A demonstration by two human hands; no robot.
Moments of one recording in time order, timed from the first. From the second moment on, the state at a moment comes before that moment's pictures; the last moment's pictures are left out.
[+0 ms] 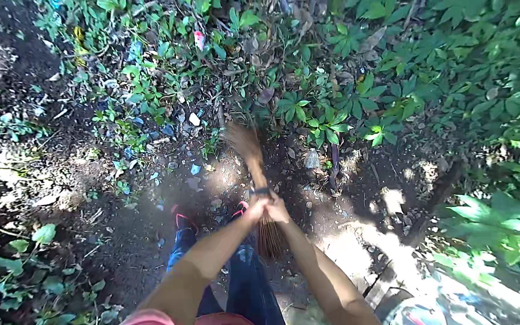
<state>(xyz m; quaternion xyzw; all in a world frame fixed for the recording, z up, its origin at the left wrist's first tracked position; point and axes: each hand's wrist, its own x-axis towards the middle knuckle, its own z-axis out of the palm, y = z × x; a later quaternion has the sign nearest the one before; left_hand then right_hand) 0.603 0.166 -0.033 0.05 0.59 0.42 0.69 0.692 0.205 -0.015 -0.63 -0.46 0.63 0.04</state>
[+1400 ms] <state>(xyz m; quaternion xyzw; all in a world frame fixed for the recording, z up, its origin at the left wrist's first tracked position) 0.495 0.028 -0.028 -0.34 0.65 0.48 0.48 0.517 0.126 -0.015 -0.41 -0.53 0.65 -0.35</state>
